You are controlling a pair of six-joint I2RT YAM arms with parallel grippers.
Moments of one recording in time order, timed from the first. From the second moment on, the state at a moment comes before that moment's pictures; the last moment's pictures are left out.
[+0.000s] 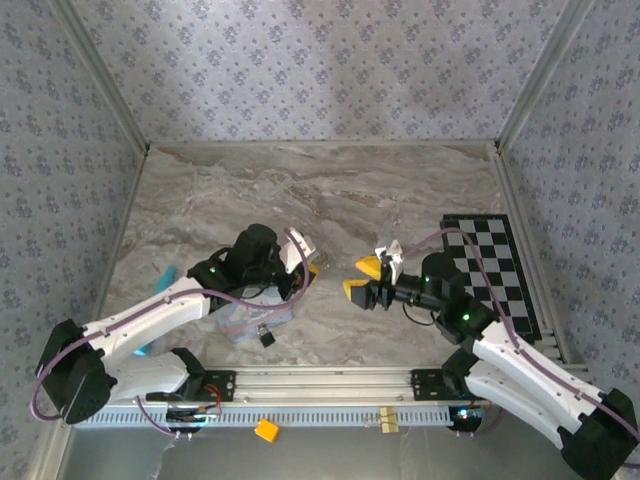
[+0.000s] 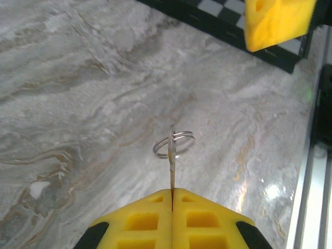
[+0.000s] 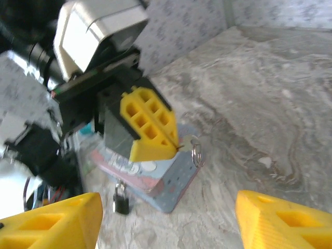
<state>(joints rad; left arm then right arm) -0.82 1.15 0.79 -0.28 0.34 0.05 0.66 0.72 0.42 0.06 -0.51 0.21</state>
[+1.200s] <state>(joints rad) -0.88 1.21 0.84 -0.43 0.56 0.13 0.65 1.00 0.54 -0.06 -0.88 0.01</state>
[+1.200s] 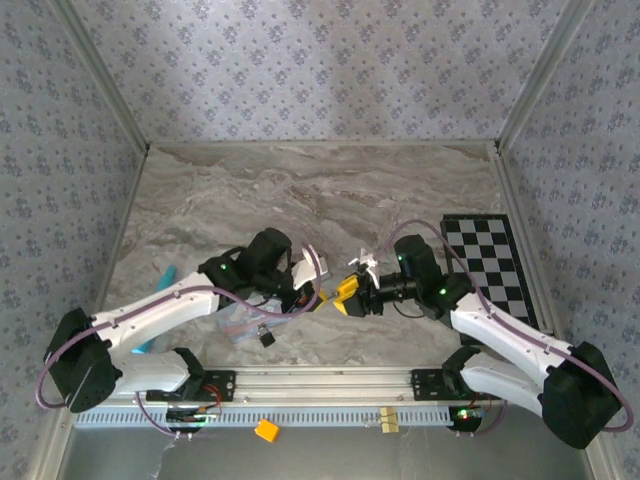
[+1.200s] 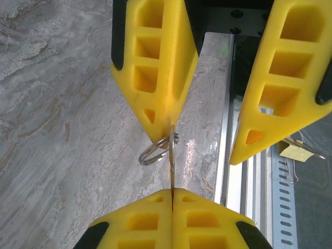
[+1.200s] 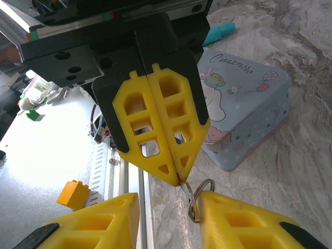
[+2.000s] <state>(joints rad) -0.88 1.22 0.86 -0.45 0.56 0.13 0.66 0.93 0.54 -0.10 -0.78 -0.03</state>
